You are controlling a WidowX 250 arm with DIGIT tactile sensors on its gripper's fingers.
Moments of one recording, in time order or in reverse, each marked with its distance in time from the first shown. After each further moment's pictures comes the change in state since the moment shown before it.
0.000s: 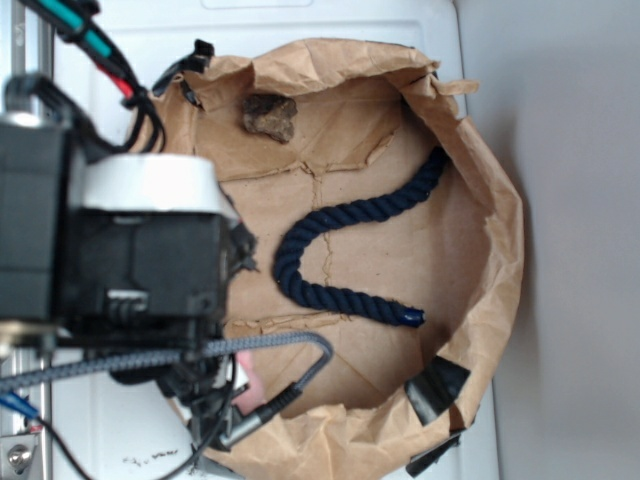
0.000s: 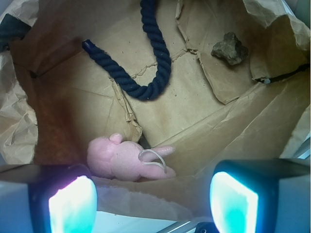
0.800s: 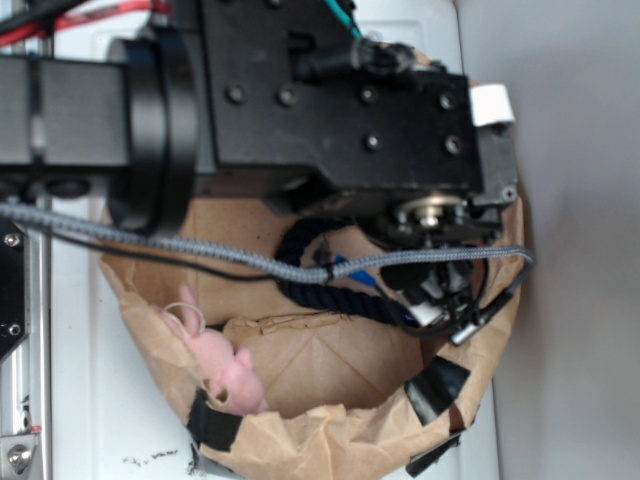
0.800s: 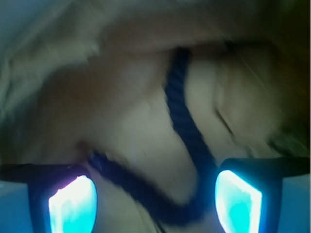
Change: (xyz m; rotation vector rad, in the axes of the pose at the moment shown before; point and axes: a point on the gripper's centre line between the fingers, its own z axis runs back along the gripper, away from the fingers) arm 0.112 -0.022 -0.063 -0.050 -0.115 0.096
